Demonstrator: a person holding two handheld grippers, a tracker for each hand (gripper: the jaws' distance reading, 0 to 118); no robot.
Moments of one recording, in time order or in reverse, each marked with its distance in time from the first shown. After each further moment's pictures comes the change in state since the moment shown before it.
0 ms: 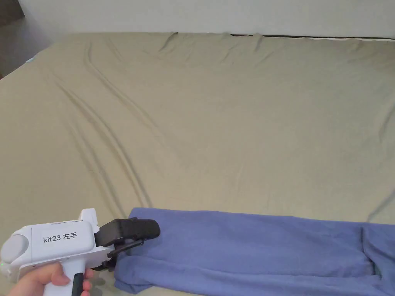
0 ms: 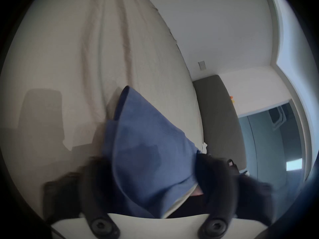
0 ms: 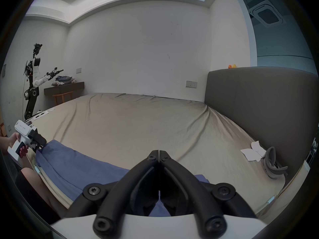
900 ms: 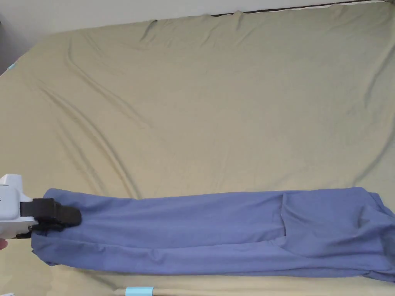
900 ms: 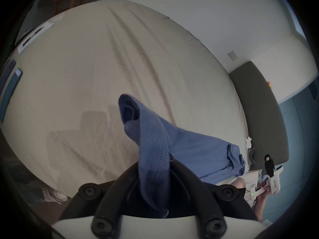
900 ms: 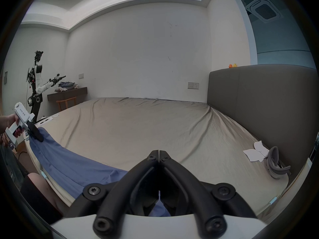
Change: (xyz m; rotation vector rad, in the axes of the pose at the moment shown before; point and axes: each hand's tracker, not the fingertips) left arm 0.095 0.068 0.103 -0.010 0.493 -0.240; right arm 0.016 0.011 0.012 0.028 0.038 -0.041
